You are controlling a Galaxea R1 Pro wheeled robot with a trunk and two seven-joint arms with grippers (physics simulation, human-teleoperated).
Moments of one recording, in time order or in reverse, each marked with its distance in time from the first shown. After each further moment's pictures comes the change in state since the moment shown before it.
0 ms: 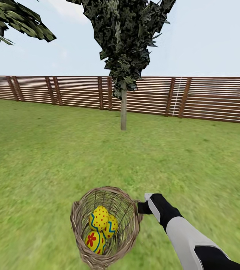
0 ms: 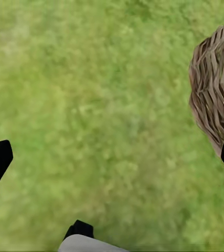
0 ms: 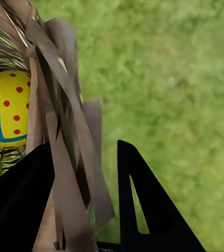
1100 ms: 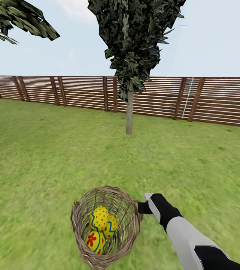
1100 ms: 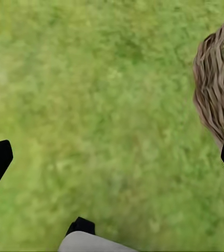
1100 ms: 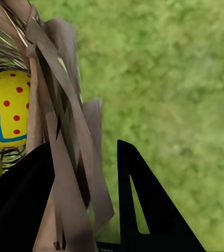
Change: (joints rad) left arm 0.000 0.001 0.000 0.012 0.000 -0.002 0.000; right arm 0.000 -0.002 0.000 0.000 0.000 0.000 0.000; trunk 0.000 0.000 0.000
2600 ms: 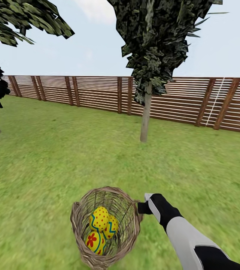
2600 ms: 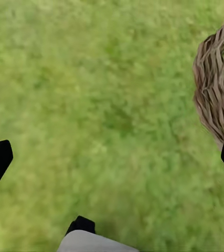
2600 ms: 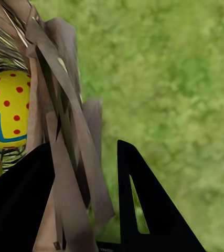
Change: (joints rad) left arm 0.000 0.002 0.000 0.000 0.001 0.006 0.000; right arm 0.000 0.000 0.001 0.001 0.005 0.000 0.001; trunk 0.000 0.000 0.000
